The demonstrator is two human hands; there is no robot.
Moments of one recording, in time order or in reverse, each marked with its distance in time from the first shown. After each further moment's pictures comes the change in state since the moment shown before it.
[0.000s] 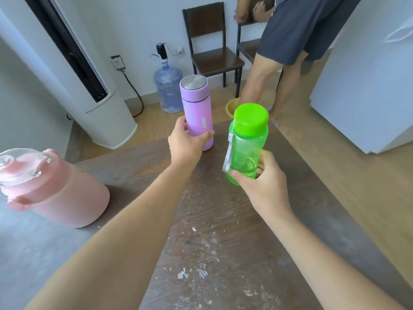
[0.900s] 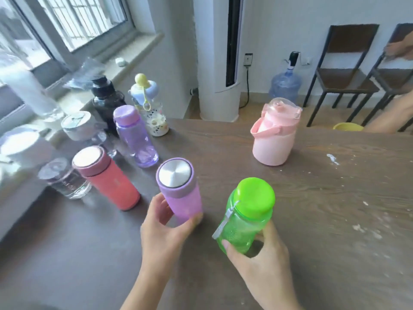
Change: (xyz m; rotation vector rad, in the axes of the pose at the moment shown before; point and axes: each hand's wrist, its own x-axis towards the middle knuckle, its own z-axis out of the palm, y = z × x) left_hand -0.315 -0.189 -0.456 -0.212 0.433 -0.188; right_hand -0.390 -0.151 0.166 0.001 -0.556 -0.192
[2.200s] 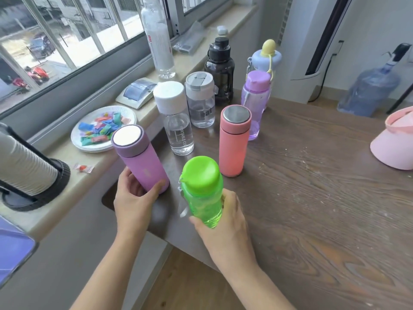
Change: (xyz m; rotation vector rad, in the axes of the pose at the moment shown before) left_hand 0.048 -0.088 -0.273 -0.068 0.459 -0.120; right_hand -0.070 -0.115 0.248 -0.129 -0.250 -0.235
